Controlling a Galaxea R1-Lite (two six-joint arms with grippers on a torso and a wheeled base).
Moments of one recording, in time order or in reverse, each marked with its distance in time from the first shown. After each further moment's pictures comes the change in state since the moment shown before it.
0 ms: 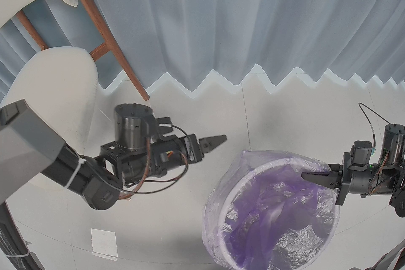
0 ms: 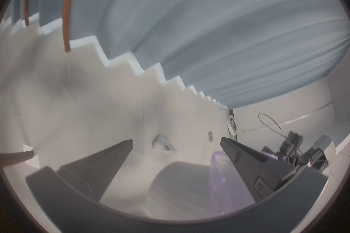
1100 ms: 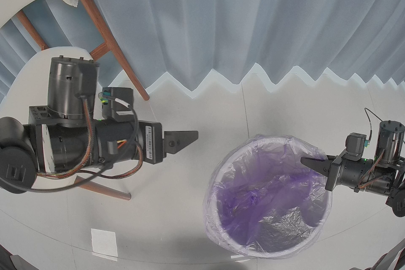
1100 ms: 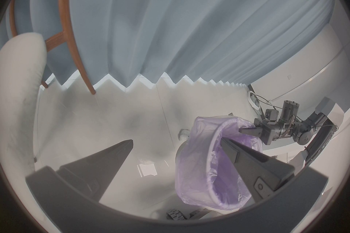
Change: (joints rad) left arm -0.046 -0.450 -0.086 0.681 0.200 0.335; right arm 0.086 0.017 -0.041 0.000 -0.351 0.224
